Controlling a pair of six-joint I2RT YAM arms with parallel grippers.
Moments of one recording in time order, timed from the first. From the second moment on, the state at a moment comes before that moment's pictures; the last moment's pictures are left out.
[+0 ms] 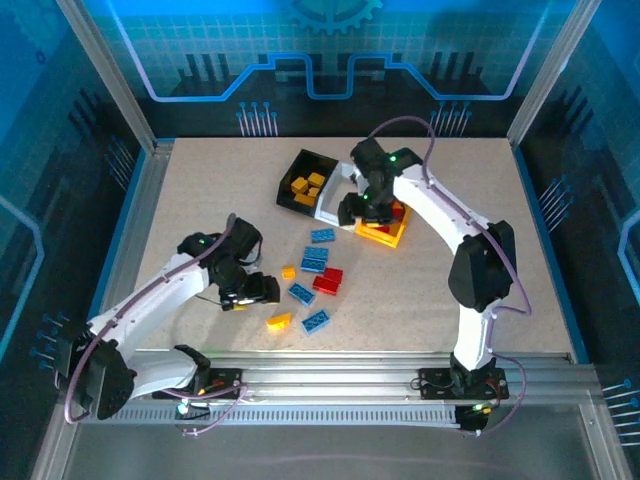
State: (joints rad) left arm -0.49 1.20 0.92 -1.14 0.26 -0.61; right arm 0.50 1.92 1.77 -1.19 -0.20 0.40
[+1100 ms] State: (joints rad) left arm -0.65 1.71 1.05 -1.03 0.18 -0.33; right arm 0.34 1.58 1.29 -1.03 -0.32 0.33
